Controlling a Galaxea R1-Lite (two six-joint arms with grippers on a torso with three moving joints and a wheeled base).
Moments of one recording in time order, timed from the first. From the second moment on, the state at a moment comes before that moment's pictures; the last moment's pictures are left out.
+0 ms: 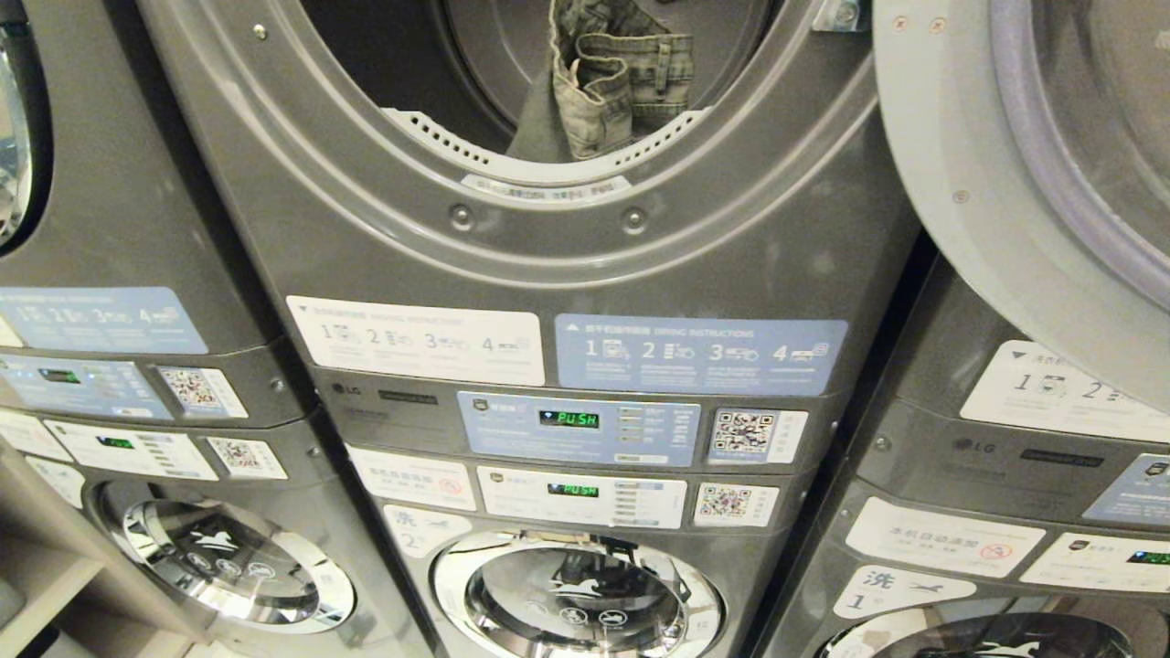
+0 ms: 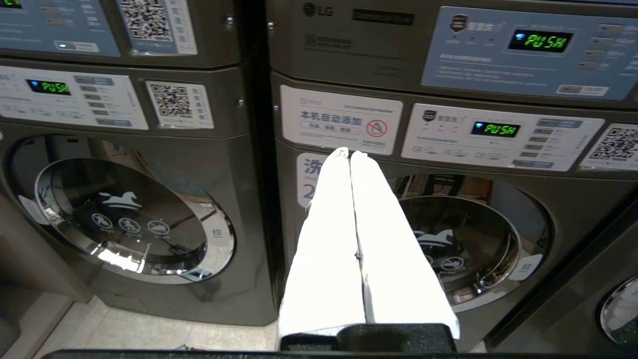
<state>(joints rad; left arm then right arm) 0.00 0.00 0.00 -0.02 0.00 -0.01 0.00 0.00 0.00 0.01 0.02 -0.07</state>
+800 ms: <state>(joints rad) 0.00 0.00 0.00 -0.02 0.00 -0.01 0.00 0.00 0.00 0.01 0.01 -0.05</state>
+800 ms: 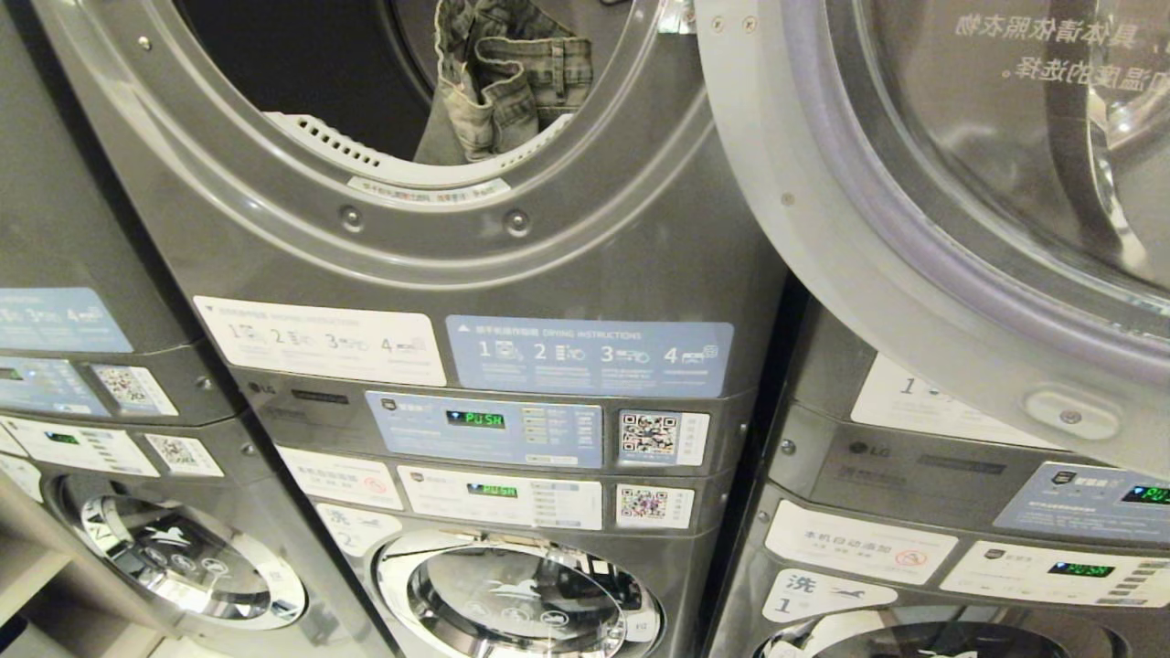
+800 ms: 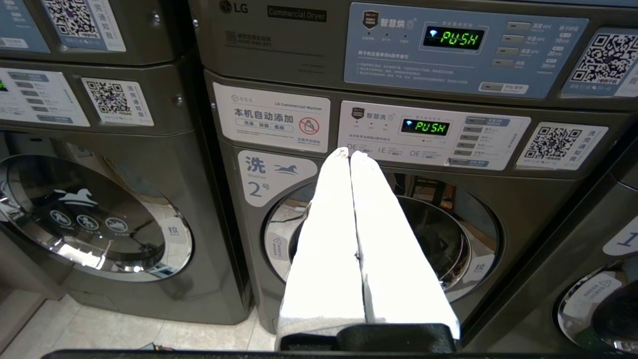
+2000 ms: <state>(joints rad) 0.00 0.00 0.00 -0.02 0.00 -0.01 0.00 0.00 0.00 0.01 0.01 -0.04</state>
